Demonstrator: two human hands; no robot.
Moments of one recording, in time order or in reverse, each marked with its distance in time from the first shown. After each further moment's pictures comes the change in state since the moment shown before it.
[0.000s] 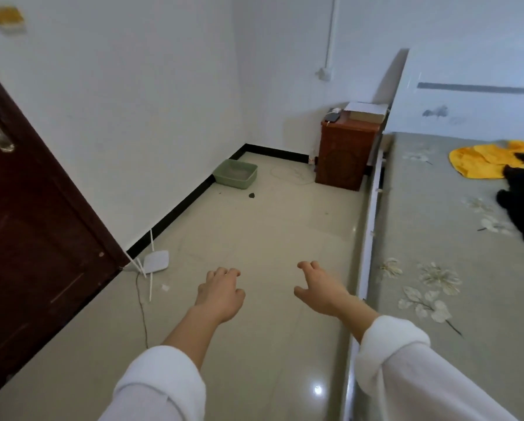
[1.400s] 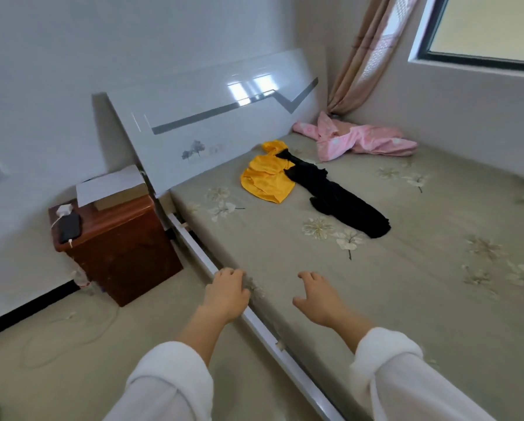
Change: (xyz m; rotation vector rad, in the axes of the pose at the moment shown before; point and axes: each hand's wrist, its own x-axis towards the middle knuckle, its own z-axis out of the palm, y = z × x) left_hand 0.734 0.506 -0.042 0.217 -0.291 1.066; right_hand 0.446 0.369 -0.295 0.387 0.449 0.996
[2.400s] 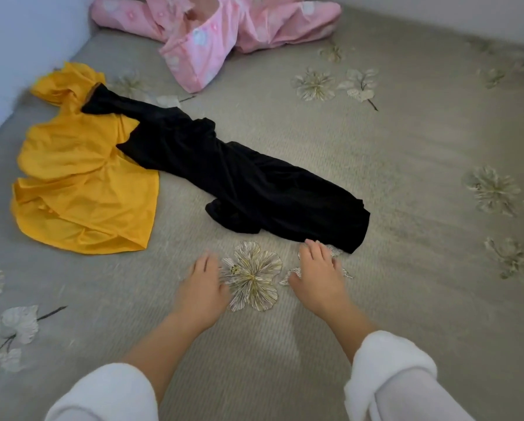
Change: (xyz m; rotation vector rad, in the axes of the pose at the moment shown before) left_hand 0.605 0.118 0.193 0.065 -0.372 0.376; right_hand 0.474 0.271 -0.025 0.043 0.152 0.600
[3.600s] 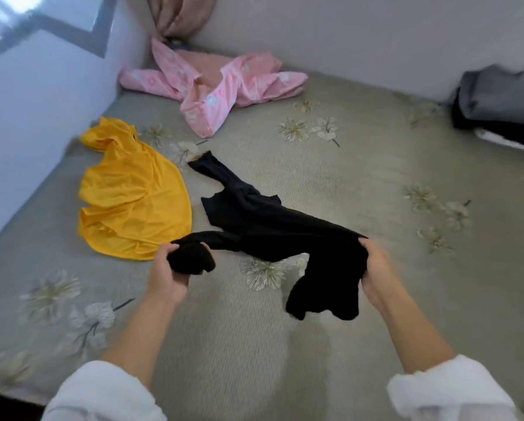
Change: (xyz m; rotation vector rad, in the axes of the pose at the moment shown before) left_hand -0.106 -0.051 -0.170 -1.765 0.122 -0.330; right_hand -0.162 -0.045 -0.138 1.487 0.282 0.526
